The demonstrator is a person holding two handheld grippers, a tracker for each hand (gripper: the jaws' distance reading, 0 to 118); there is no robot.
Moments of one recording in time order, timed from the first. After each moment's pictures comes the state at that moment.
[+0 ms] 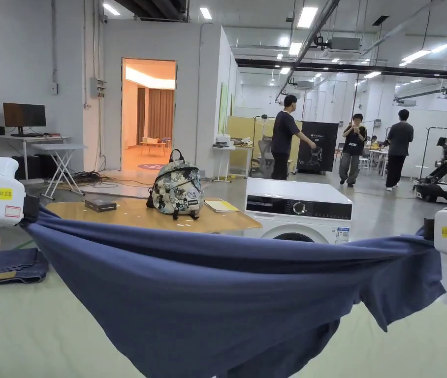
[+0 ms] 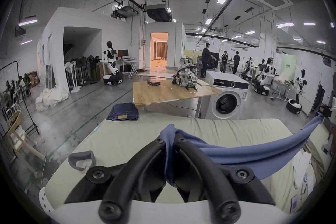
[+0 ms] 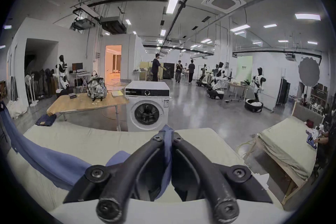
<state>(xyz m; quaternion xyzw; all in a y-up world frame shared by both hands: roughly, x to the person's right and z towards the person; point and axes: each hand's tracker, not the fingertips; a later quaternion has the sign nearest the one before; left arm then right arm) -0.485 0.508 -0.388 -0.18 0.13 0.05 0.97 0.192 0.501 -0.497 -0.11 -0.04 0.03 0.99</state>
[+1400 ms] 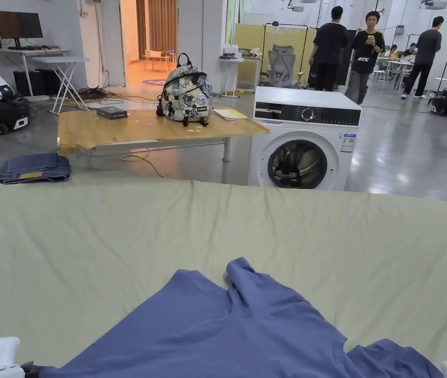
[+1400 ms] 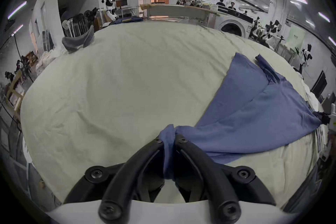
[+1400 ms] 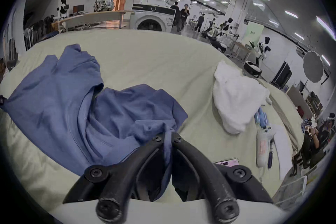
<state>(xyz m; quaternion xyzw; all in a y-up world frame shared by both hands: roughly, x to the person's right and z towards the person) -0.433 0.129 -0.155 -0.39 0.13 0.09 0.91 0.229 0.141 -0.250 -0.35 -0.04 0.10 0.93</state>
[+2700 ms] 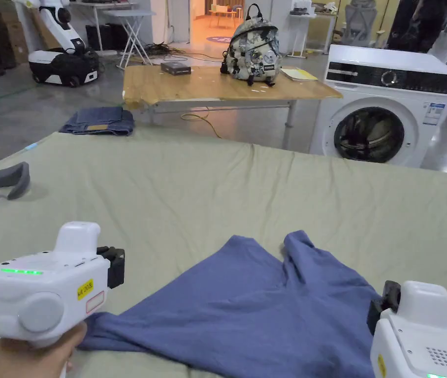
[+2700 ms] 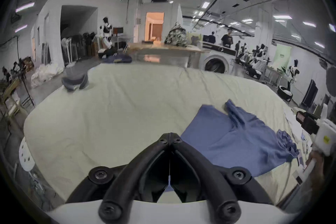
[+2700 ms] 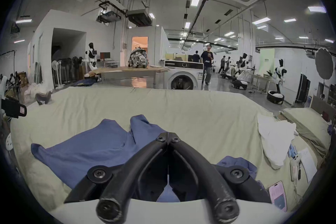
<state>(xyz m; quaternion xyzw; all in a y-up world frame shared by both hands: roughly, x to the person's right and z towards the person) -0.396 0.244 -0.156 -0.26 0.11 0.10 0.95 0.040 0.213 -0.242 -0.14 0.07 0.03 0.99</state>
